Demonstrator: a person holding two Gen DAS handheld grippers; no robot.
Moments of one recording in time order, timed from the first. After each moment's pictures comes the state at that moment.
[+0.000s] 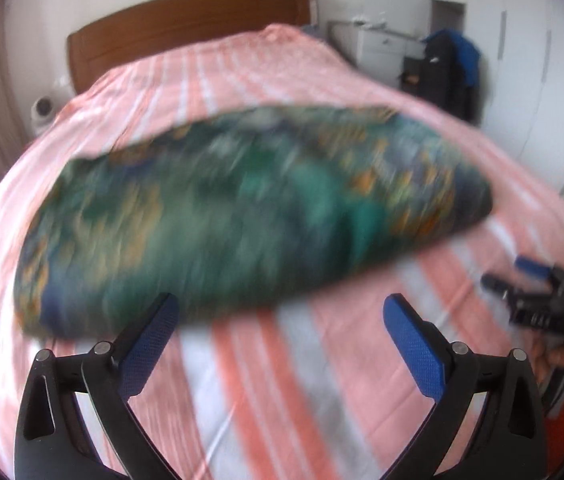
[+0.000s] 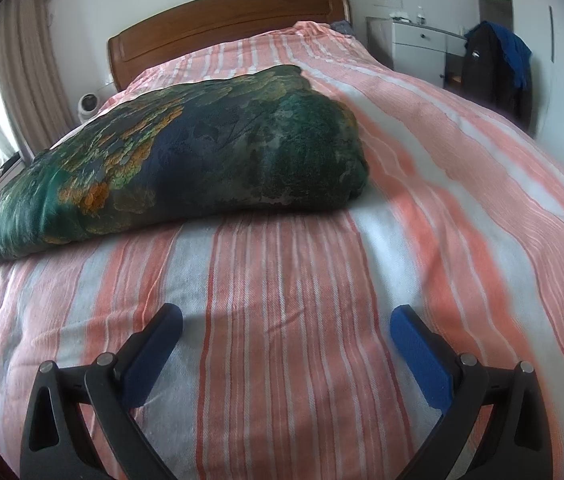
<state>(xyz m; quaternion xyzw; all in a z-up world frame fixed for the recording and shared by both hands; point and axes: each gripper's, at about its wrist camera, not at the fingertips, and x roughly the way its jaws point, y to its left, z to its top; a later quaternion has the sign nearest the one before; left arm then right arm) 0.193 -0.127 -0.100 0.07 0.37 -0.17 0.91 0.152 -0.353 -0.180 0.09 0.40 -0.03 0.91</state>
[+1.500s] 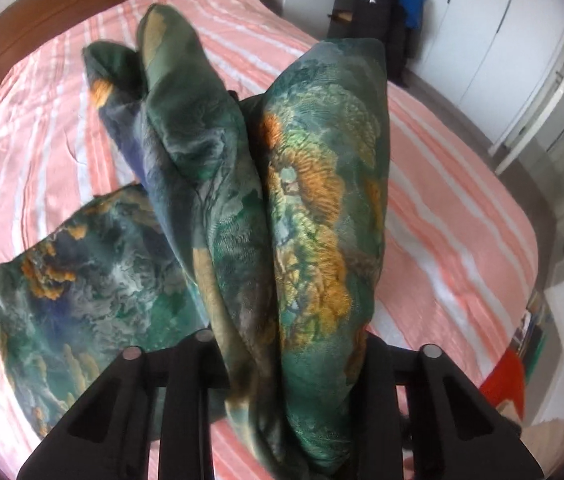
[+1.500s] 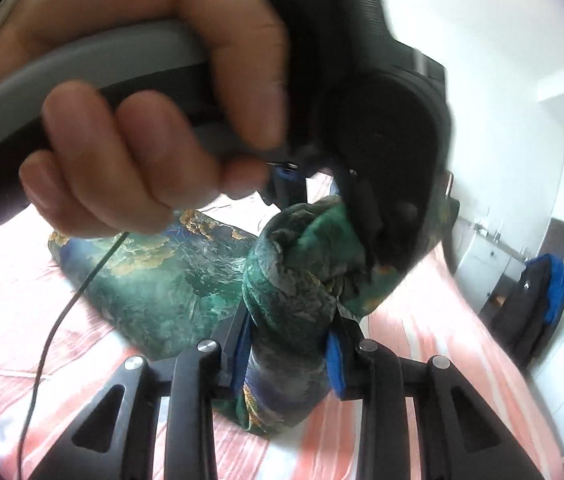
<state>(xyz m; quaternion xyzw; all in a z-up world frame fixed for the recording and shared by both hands) 0.313 -0.237 -0.017 0.11 0.49 -0.27 0.82 0.163 -0.176 -0.063 -0.17 0.16 0.09 0.97</state>
